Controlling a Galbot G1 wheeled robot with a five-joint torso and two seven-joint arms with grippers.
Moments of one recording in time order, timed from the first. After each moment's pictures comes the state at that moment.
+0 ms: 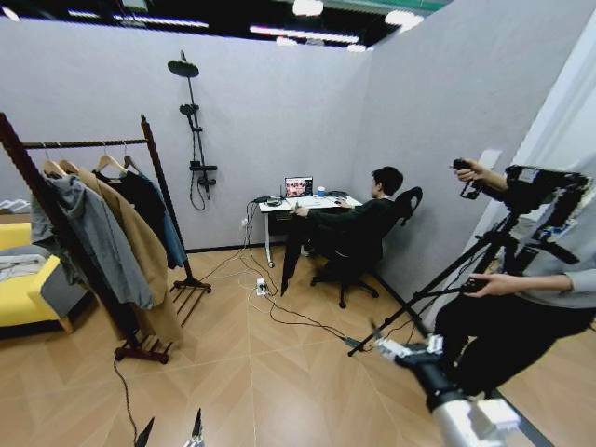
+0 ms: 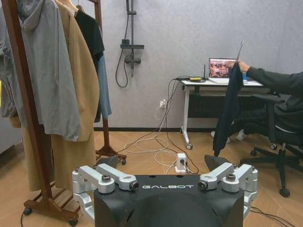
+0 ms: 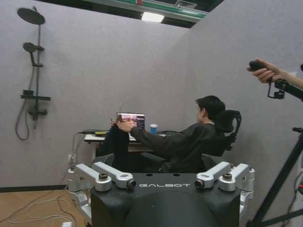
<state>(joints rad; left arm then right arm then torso) 2.05 -1.57 -0.58 -2.33 -0.08 -0.09 -0.03 -1.63 1.35 0.82 2.47 0.28 -0.28 0.11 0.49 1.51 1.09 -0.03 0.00</state>
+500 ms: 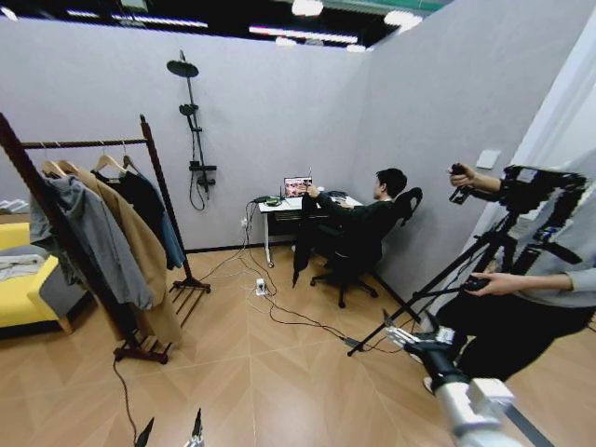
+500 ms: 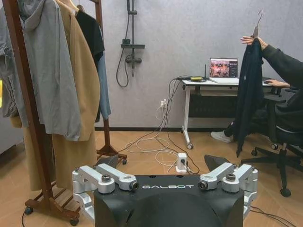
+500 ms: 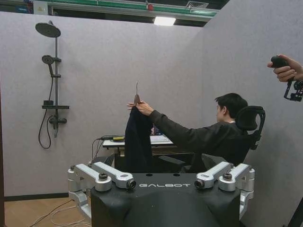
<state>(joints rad) 2.05 -1.57 -0.58 -2.33 -0.08 -0.09 -0.03 -1.55 1.28 0.80 2.33 0.40 -0.18 0.04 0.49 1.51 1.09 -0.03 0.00</state>
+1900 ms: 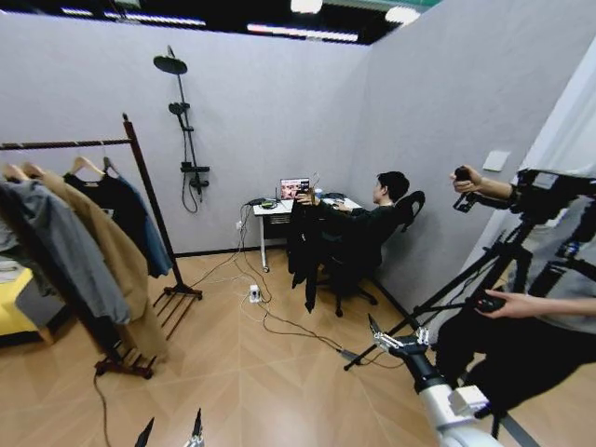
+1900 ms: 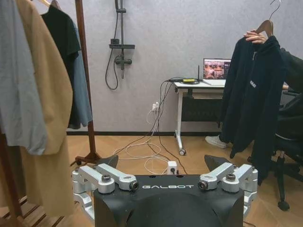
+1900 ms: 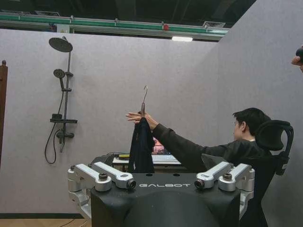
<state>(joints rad) 2.05 -1.57 -0.58 -2.33 -0.08 -0.09 -0.03 -1.53 1.30 0.77 2.17 0.34 0.07 -0.11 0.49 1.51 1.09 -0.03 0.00</state>
